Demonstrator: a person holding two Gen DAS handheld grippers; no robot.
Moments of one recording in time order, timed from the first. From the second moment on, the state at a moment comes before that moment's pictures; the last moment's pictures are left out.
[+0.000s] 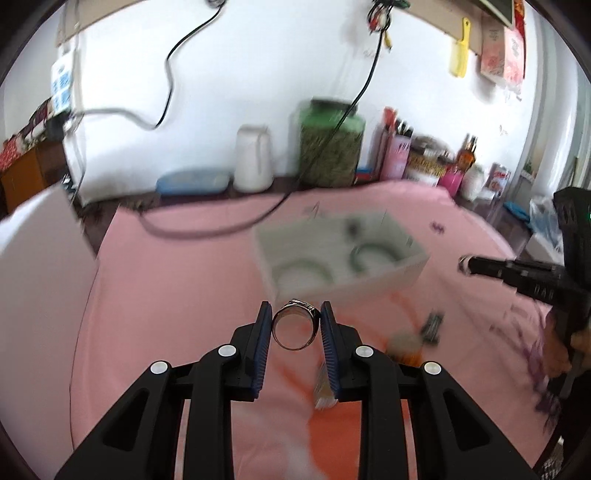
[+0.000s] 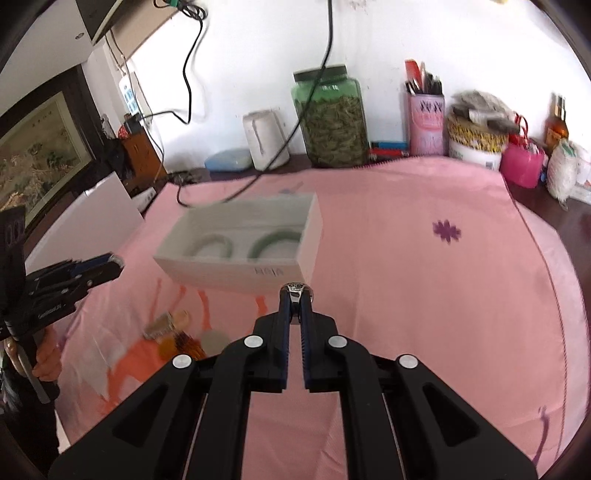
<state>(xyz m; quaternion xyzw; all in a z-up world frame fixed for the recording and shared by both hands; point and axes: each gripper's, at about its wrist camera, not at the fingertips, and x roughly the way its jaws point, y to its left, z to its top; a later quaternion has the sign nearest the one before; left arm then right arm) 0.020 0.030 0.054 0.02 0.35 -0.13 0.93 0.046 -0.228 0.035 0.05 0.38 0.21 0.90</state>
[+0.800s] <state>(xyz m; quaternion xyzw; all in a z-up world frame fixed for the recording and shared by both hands) 0.098 0.001 0.036 -0.02 0.36 -0.14 0.92 0.119 -0.185 0.028 0.06 0.38 0.23 0.90</state>
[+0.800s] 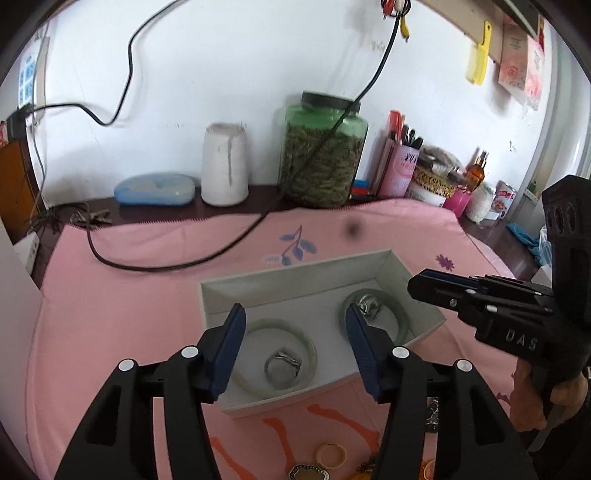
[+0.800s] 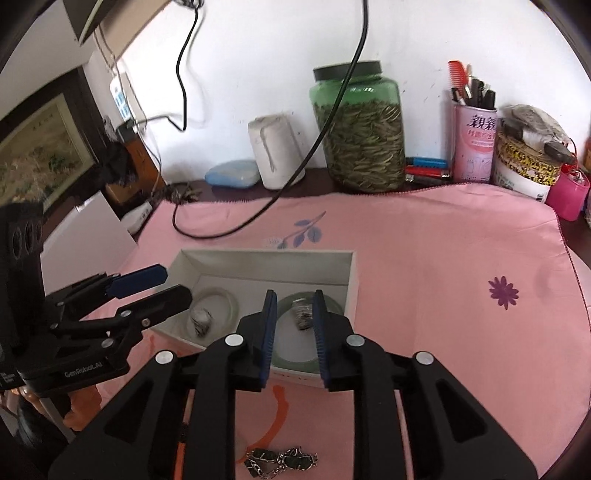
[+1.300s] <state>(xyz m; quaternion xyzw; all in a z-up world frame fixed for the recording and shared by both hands) 0.048 0.028 0.050 -0.01 0.35 -0.07 0.93 0.045 -0.207 0.046 0.02 0.34 0.18 0.92</state>
